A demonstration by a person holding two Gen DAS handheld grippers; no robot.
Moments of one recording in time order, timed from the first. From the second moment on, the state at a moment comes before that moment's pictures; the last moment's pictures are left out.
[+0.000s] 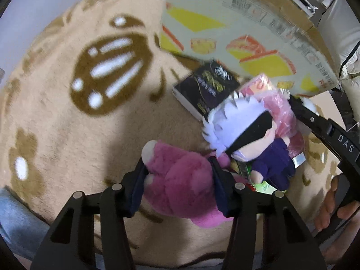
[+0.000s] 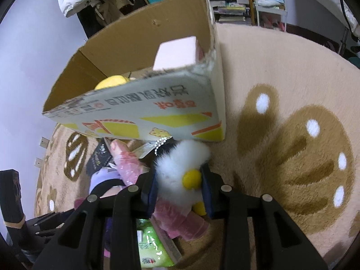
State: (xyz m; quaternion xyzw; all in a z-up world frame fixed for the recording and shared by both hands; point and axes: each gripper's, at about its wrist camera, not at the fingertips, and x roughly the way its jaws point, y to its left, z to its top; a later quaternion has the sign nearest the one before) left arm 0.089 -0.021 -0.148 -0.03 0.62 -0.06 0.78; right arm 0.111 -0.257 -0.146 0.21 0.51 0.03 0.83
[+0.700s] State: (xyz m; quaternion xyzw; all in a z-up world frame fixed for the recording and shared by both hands) left arm 0.075 -0.022 -0.036 0.02 0.41 -0.04 0.91; right arm 0.065 -0.257 -0.058 0.20 0.39 0.04 0.90
